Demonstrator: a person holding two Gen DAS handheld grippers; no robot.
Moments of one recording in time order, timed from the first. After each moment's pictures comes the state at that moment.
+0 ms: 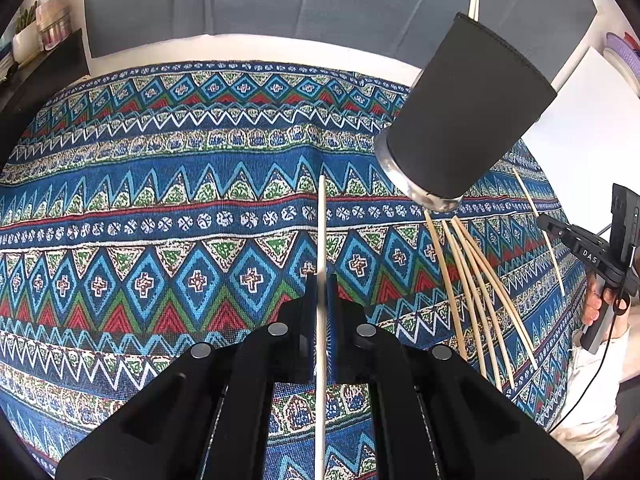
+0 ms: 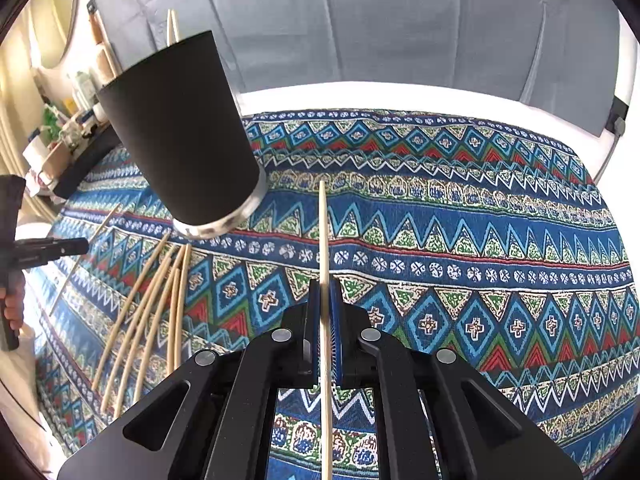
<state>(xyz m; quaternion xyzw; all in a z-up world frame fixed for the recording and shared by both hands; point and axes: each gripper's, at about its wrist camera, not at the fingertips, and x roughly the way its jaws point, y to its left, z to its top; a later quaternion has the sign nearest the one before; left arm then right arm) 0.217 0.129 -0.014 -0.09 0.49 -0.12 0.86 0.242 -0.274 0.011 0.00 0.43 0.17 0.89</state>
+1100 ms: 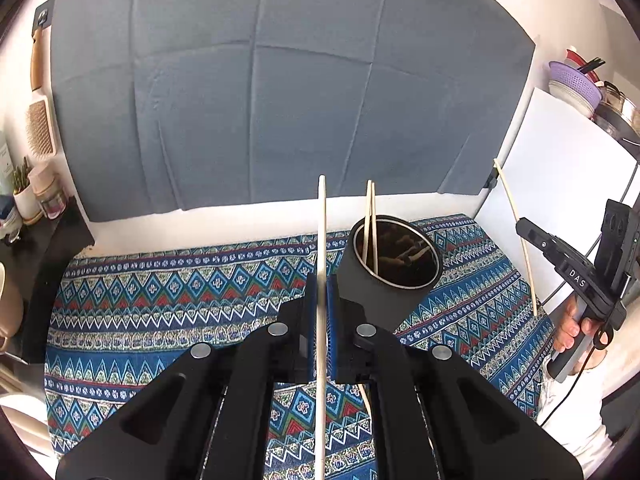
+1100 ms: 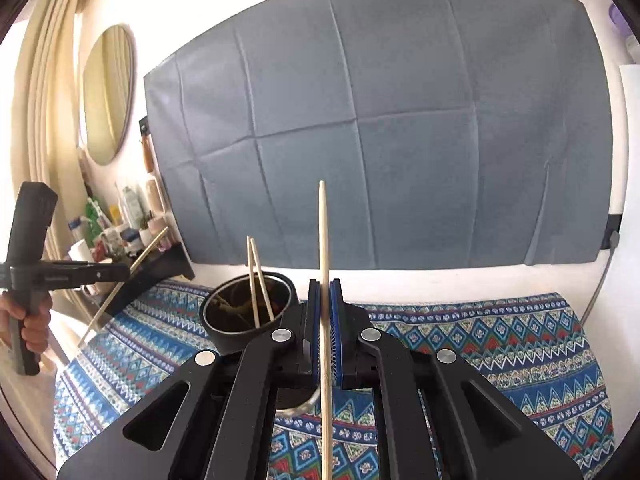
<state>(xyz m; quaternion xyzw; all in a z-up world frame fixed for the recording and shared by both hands) 0.248 0.089 0.159 -0.04 0.33 -0.15 0.93 0.240 -0.244 0.156 0.04 0.20 0.21 0.96</state>
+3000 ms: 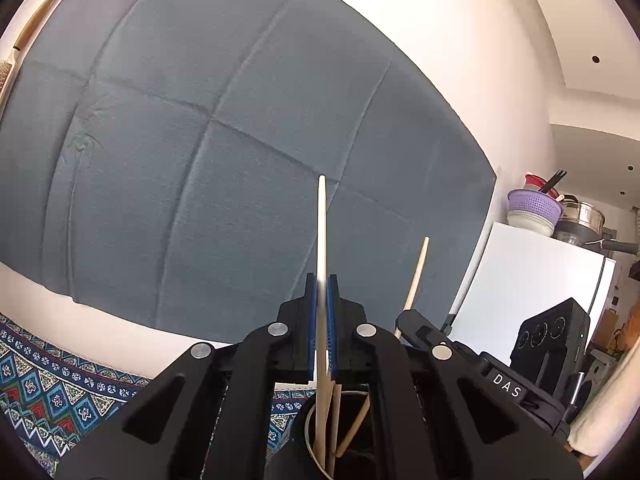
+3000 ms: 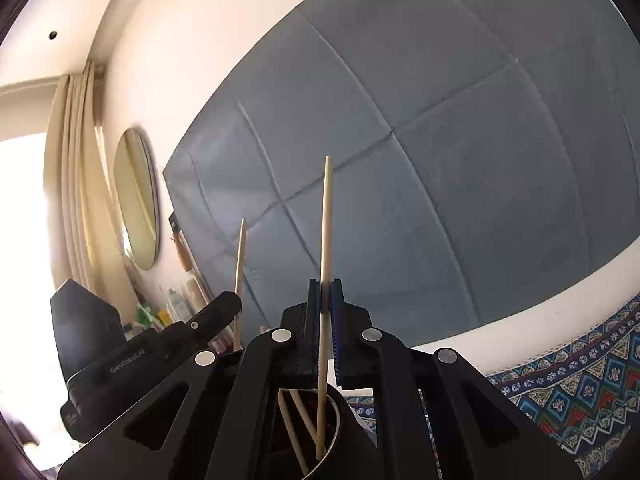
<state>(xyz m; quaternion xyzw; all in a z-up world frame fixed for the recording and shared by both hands) 0.335 0.054 0.091 -0.20 0.04 -0.22 0.95 0.356 -0.196 0.092 0.22 0.06 0.30 0.92</state>
